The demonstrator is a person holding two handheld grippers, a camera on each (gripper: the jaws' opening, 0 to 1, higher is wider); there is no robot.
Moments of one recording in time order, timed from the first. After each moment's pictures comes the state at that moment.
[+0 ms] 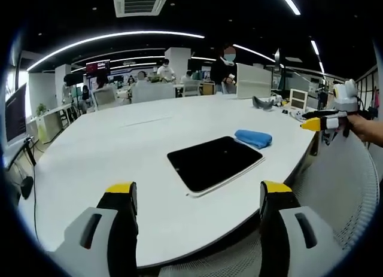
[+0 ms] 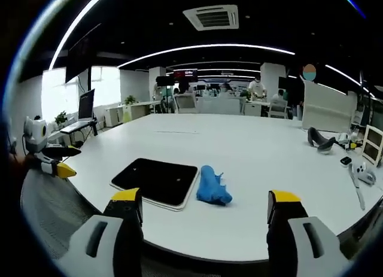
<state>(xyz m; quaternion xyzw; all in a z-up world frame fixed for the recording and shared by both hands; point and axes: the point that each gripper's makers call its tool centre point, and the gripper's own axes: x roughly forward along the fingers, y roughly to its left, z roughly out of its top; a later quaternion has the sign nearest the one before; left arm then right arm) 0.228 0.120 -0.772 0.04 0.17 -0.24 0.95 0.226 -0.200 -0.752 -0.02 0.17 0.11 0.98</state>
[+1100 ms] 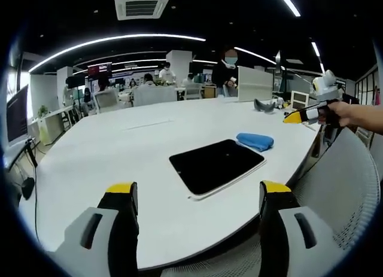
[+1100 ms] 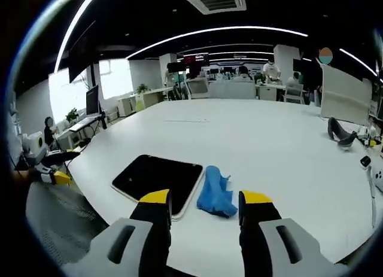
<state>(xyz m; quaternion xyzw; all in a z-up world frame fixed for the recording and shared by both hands) 0.229 0.120 -0.769 0.04 0.16 -0.24 0.96 0.278 -0.187 -0.764 -0.02 0.24 0.18 0.96</state>
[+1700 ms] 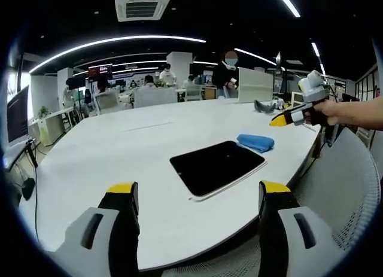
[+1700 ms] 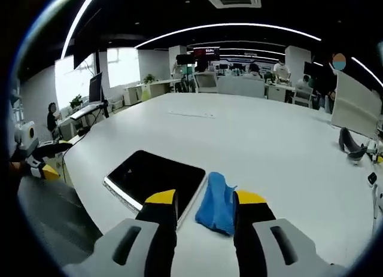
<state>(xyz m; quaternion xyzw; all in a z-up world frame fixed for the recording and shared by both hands) 0.230 0.120 -0.768 0.04 0.15 -0.24 0.96 0.315 -0.168 -0.777 -0.05 0.25 0.21 0.94</state>
